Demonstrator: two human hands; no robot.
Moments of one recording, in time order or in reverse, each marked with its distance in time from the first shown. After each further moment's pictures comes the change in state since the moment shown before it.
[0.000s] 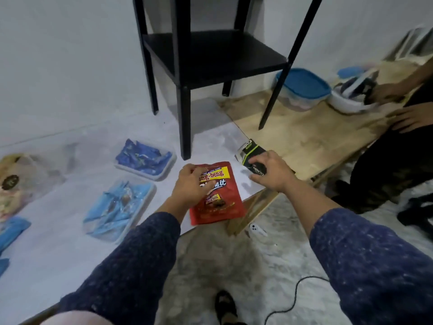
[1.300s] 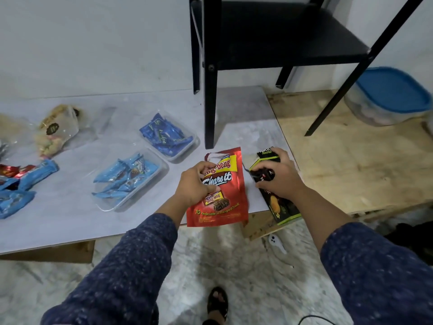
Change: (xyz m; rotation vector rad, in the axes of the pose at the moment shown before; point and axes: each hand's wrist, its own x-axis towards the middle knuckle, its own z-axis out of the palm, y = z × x) left_hand 0.013 -0.008 0.033 -0.406 0.173 -0.315; right_hand 0.082 0.034 0.036 0.144 -0.117 -0.290
